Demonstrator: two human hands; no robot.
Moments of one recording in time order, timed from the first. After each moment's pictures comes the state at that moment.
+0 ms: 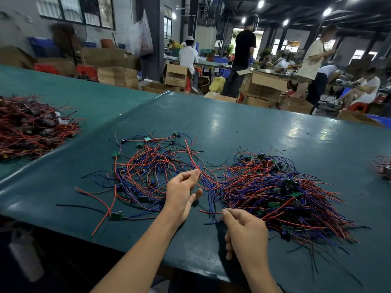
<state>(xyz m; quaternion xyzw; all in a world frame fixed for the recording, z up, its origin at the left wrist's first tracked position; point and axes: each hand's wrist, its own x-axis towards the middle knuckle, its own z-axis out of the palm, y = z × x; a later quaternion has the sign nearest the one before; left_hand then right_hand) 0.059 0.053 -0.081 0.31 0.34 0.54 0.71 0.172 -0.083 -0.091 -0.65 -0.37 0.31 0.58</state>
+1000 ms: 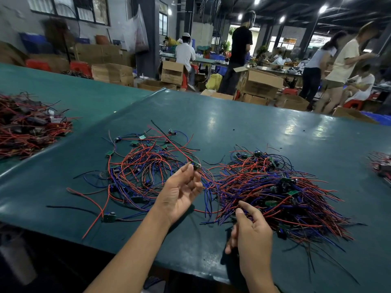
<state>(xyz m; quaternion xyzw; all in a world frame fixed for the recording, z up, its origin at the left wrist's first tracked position) 0.047 0.050 -0.072 0.20 0.14 0.47 0.85 0.180 -0.083 -0.099 -0.59 -0.27 0.31 0.69</state>
